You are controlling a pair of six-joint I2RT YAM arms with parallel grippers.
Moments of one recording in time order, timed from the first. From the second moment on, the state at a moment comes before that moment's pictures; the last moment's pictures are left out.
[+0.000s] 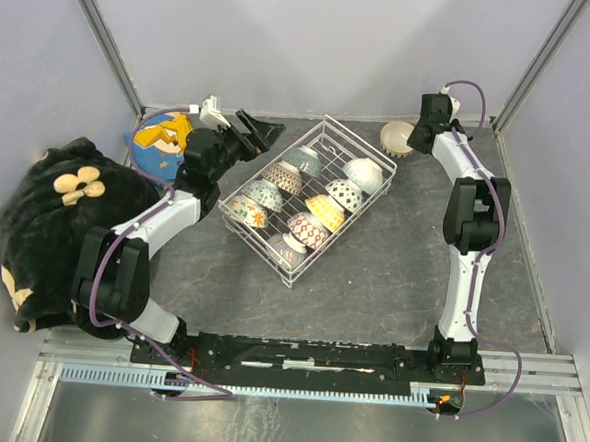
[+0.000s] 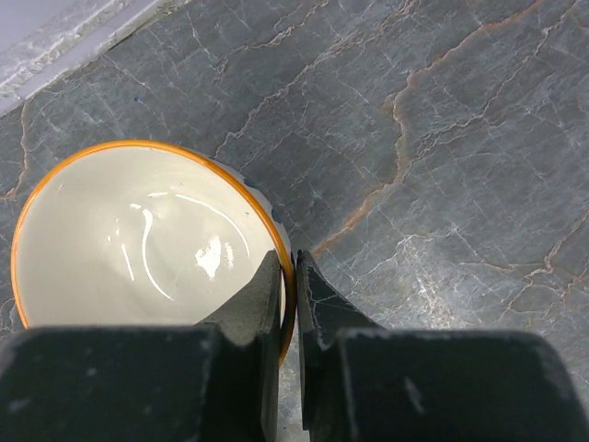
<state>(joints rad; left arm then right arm) -0.28 1.52 0.96 0.57 0.25 -0.83 0.05 2.29 1.97 -0.44 0.24 0.45</state>
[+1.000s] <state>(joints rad) -0.28 1.61 1.10 0.45 0.22 -0.82 0.05 2.42 2.06 -0.43 0.24 0.45</state>
